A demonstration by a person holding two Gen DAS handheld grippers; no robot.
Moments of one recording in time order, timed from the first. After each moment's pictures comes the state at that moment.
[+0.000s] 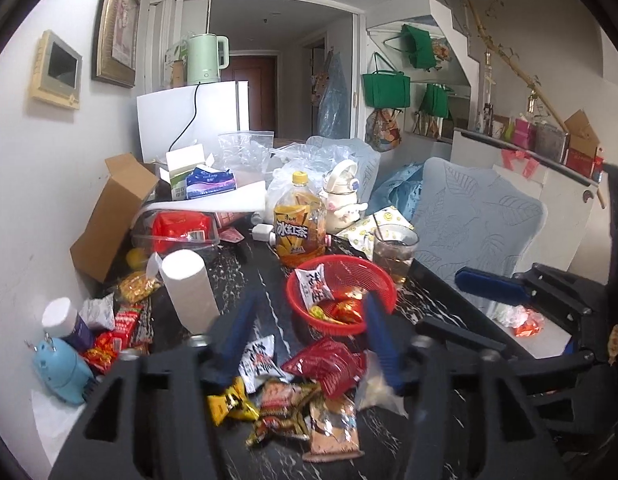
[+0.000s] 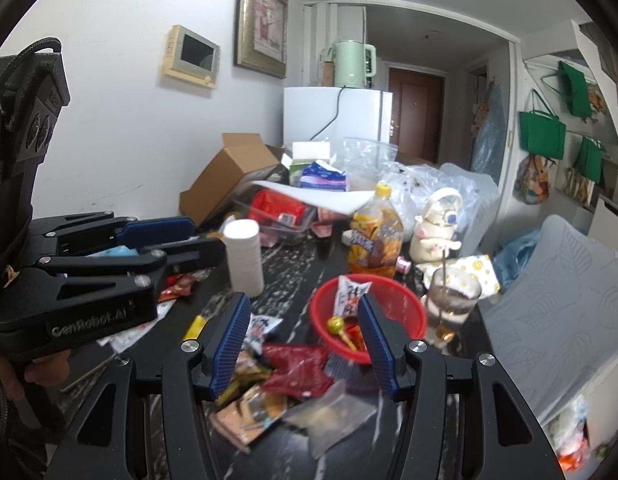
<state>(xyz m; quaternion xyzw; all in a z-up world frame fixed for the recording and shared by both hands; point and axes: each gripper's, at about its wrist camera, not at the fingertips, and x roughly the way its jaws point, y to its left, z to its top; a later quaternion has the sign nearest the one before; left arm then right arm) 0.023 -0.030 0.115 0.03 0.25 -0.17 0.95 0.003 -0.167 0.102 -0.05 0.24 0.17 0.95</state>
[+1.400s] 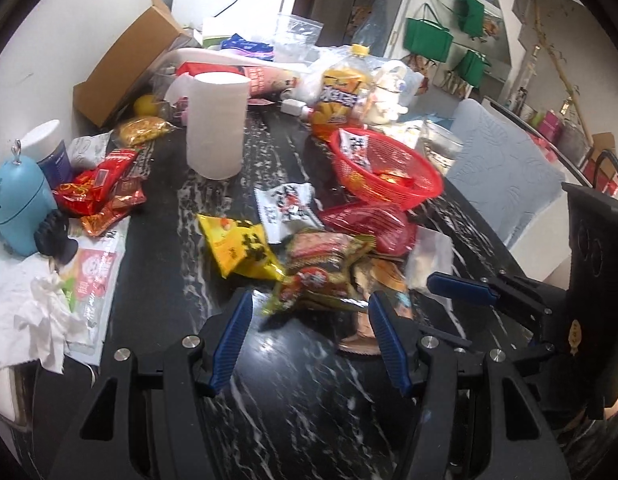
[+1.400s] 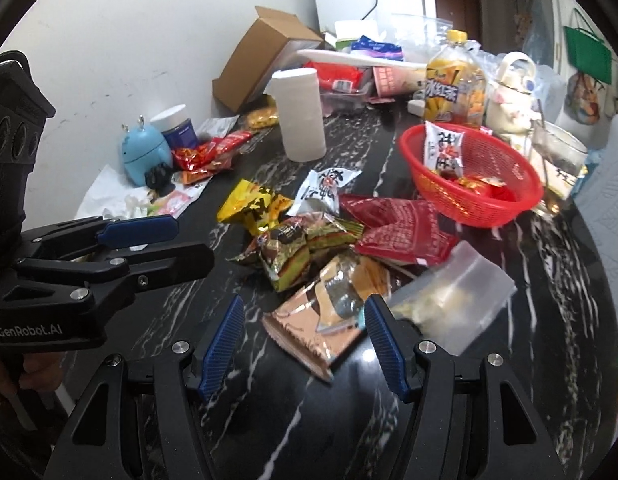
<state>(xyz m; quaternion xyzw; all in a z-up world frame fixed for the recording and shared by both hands) 0.029 0.039 -0.017 -0.06 0.40 -0.15 0.90 0.022 -0.115 -0.033 -0.04 0.40 0.24 0.89</state>
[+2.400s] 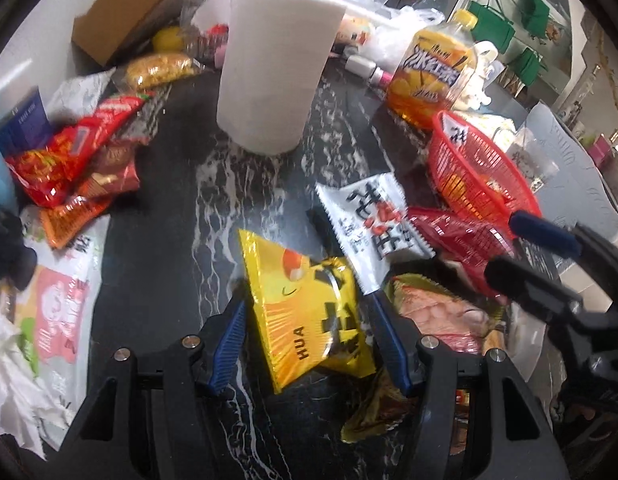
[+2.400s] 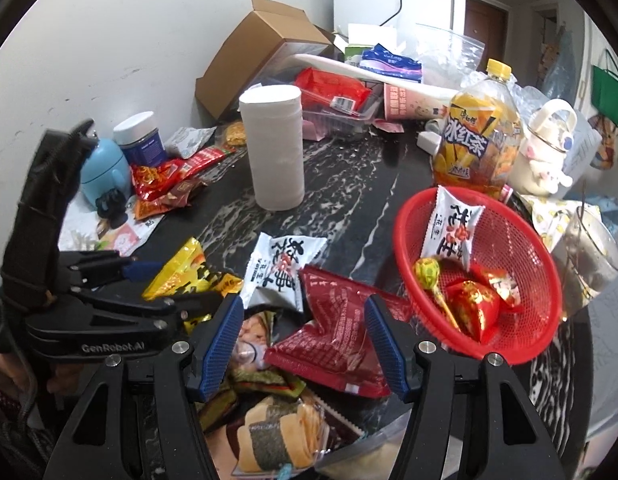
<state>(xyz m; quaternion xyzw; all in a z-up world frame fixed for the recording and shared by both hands) 0.139 0.059 -0.078 -0.10 0.48 -0.10 0.87 0.132 -0.097 -0.023 -0.10 0.39 0.24 0.88</state>
